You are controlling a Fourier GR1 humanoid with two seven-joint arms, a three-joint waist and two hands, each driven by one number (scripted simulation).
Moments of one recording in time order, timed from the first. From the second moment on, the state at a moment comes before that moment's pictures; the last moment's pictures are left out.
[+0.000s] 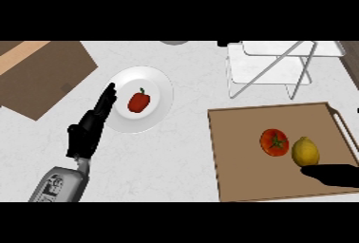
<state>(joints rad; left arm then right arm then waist) -0.20 0.24 -0.20 -1.42 0.04 0.14 0.01 0.03 -0.72 0.18 -2.01 0.36 -0.21 1.11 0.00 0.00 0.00</state>
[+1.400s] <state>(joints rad) -0.17 0.16 -0.13 -1.45 -0.05 0.08 0.03 -0.04 -0.44 0.12 -1.76 0.58 -0.06 1.05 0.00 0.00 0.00</state>
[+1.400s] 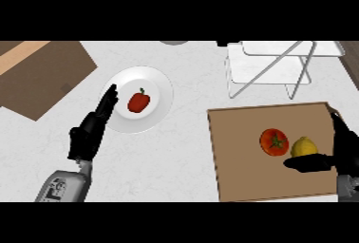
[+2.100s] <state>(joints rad) -0.17 0.13 -0.08 -1.43 -0.09 0.04 0.01 -0.04 -0.33 0.02 -1.64 0.65 -0.01 0.95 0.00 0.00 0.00</state>
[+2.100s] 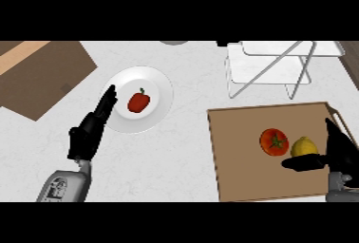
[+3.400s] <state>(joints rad) -0.22 0.09 -0.07 -1.42 -0.13 0.01 0.03 -0.29 -0.05 0.50 -1.50 0.89 0.06 0.91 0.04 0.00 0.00</state>
